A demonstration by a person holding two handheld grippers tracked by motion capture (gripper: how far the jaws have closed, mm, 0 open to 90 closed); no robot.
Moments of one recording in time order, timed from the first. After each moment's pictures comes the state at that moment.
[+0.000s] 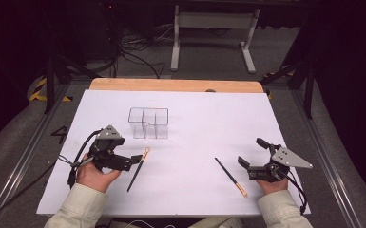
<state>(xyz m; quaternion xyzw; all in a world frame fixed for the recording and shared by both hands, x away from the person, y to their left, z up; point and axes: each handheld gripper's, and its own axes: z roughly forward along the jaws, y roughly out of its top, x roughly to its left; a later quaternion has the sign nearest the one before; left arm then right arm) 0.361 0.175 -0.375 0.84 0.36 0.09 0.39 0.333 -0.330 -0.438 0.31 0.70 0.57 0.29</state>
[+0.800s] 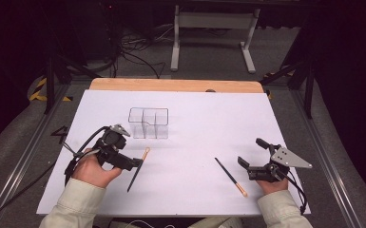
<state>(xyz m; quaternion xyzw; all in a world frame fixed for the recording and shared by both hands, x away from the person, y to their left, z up) 0.374 0.159 -0.365 0.89 0.37 0.03 0.27 0.333 -0.330 -0.438 0.31 0.71 0.56 0.29</state>
